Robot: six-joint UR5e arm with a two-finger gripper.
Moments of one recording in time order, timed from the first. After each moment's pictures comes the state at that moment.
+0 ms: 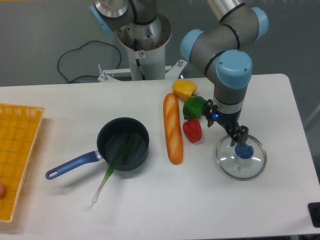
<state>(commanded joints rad) 2.67 -1.91 -1.63 -1.08 1.58 1.46</state>
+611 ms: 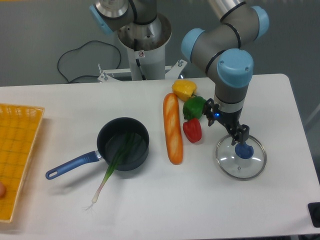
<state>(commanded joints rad) 2.67 -1.91 -1.64 -1.07 1.57 1.45</state>
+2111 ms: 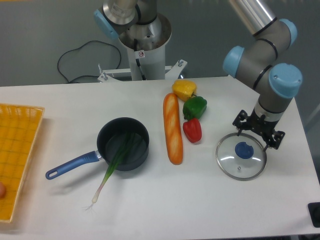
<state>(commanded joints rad) 2.85 -2.12 -1.53 -1.02 1.47 1.44</state>
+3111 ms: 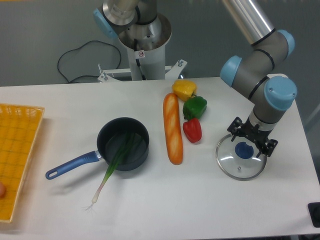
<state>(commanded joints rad) 2.82 -2.14 -1.55 -1.02 1.47 1.43</state>
